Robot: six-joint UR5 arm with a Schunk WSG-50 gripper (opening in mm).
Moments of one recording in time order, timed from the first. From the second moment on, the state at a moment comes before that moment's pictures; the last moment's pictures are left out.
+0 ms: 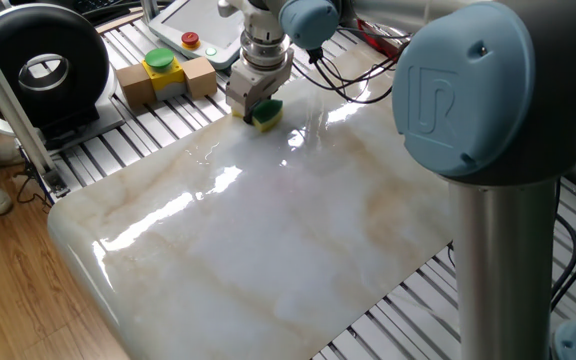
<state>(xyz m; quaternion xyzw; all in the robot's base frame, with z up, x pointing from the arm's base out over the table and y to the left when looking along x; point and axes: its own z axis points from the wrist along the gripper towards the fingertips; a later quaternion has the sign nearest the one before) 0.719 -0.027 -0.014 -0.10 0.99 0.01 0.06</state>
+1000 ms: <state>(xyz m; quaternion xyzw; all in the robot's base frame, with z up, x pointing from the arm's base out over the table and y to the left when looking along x) 0.718 -0.016 -0.013 -0.09 0.99 0.01 0.06</state>
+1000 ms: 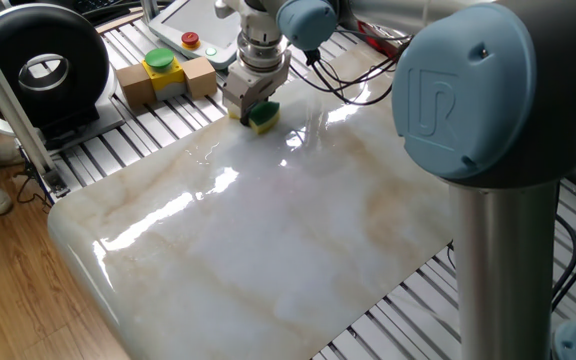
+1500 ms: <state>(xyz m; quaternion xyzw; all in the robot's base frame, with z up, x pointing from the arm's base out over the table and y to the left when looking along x) 0.717 -0.012 -0.013 -0.09 0.99 0.01 0.06</state>
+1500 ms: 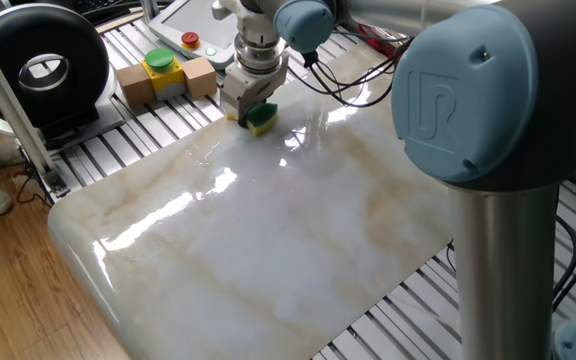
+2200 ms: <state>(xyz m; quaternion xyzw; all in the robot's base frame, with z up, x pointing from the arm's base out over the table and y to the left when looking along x) 0.714 -0.005 -0.014 -0.08 0.99 0.01 0.06</state>
